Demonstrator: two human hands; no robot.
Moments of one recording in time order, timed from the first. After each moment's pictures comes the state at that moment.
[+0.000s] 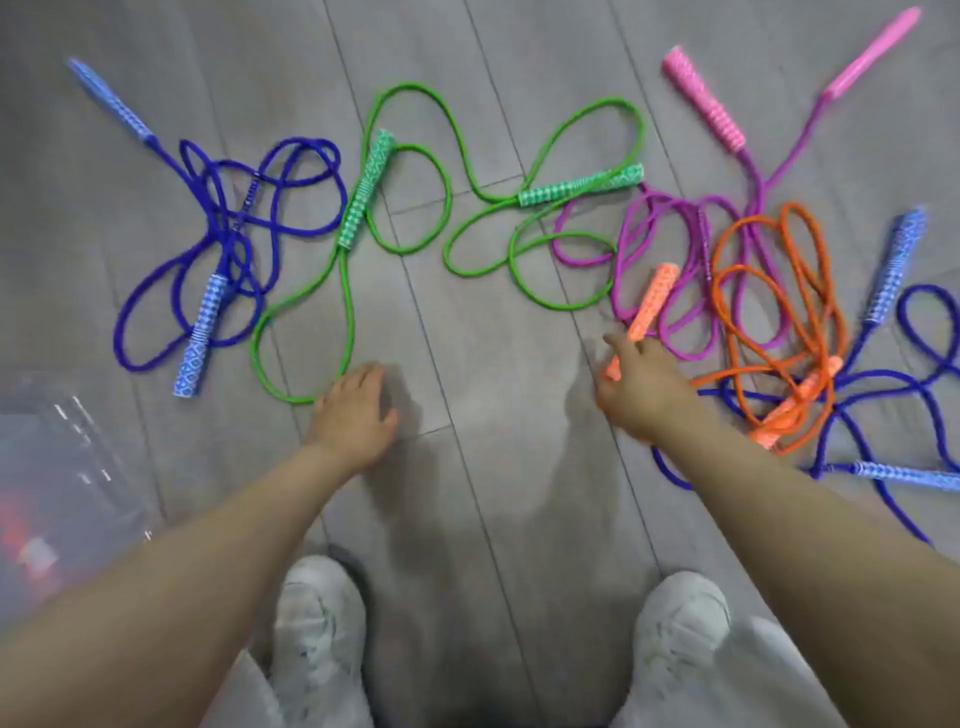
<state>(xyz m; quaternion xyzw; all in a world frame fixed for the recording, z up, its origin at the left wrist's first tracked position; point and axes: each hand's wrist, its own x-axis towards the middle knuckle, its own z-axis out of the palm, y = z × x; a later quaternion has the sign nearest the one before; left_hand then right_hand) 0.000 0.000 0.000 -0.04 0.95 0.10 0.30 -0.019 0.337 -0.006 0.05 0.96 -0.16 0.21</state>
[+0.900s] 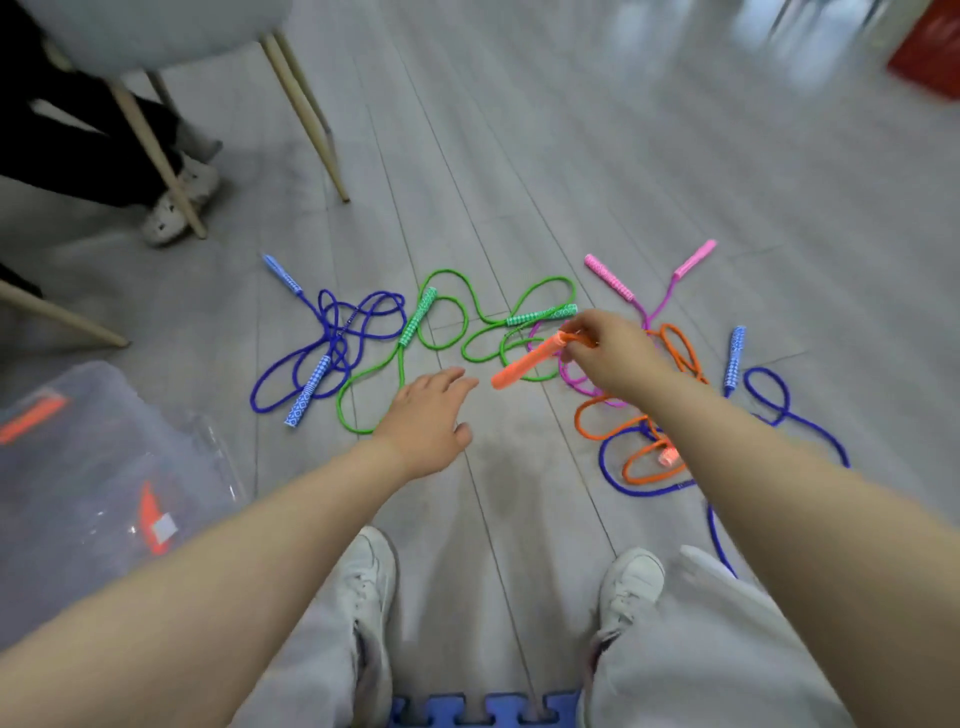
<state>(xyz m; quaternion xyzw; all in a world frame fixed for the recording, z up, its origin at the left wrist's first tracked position) 0.134 0.073 0.244 0.15 0.98 0.10 0.12 0.084 0.311 0.274 -0.02 0.94 -0.35 0.05</state>
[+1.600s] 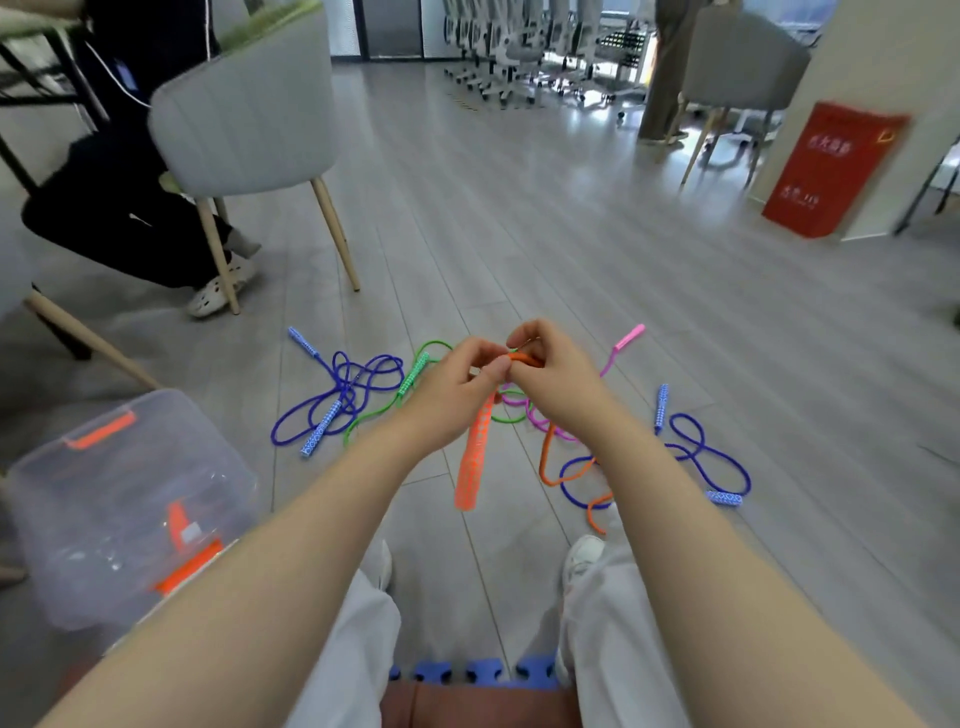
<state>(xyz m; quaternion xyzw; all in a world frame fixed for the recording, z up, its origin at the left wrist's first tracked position) 0.290 0.109 0.413 0.13 0.81 0.57 0.01 0.286 0.255 0.423 -0.06 0.85 -0.53 -0.05</state>
